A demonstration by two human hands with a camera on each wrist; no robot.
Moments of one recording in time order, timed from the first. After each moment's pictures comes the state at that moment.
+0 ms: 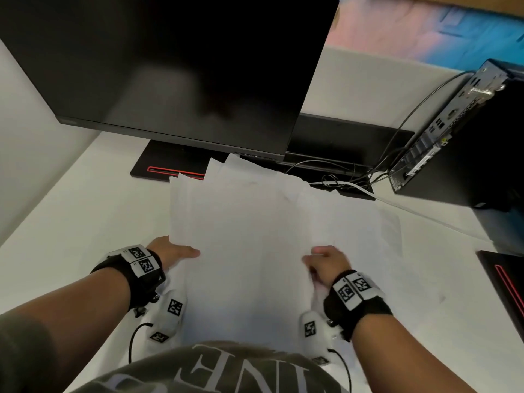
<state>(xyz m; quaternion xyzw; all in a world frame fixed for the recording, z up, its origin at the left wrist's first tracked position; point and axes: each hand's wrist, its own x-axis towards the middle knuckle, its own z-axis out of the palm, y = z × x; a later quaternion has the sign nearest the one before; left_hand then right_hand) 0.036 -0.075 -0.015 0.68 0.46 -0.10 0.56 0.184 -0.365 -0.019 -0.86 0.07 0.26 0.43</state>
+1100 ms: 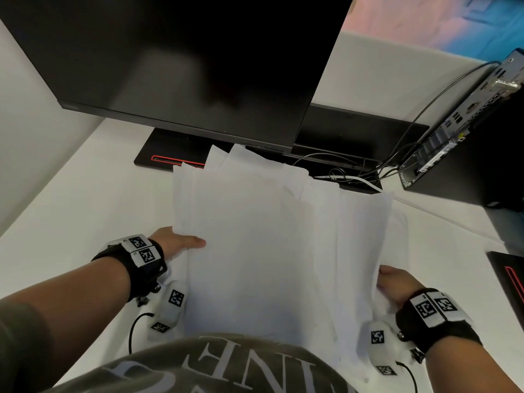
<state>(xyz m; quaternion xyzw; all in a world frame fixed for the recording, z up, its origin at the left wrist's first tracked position) 0.036 -0.066 -0.020 0.67 0.45 -0.10 0.58 0.217 -0.468 -0.010 -0.92 0.07 0.30 0.25</state>
